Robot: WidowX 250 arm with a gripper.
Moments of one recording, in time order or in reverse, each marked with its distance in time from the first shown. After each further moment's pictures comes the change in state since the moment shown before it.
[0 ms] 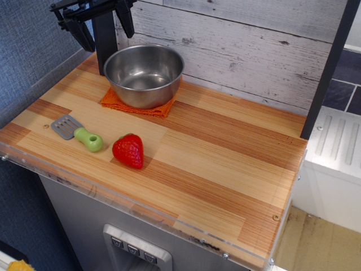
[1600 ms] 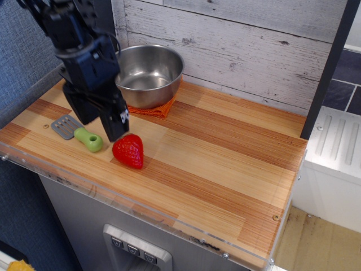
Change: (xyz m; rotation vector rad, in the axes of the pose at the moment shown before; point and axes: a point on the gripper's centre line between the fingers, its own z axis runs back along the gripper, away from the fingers) arm -0.115 0.030 -0.042 0.114 0.073 -0.967
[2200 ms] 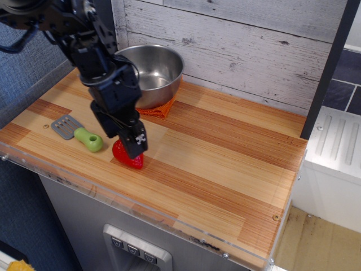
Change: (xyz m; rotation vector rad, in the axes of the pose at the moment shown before) arm 0.015 -0.009 -0.035 -0.030 -0.049 -0.159
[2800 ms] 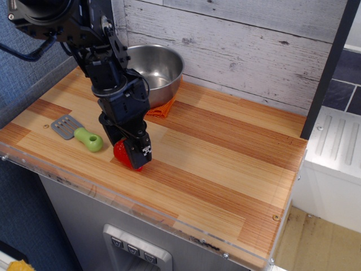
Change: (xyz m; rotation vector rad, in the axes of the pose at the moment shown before) arm -0.002 -0.004 -0.016 -0.018 0.061 -0.004
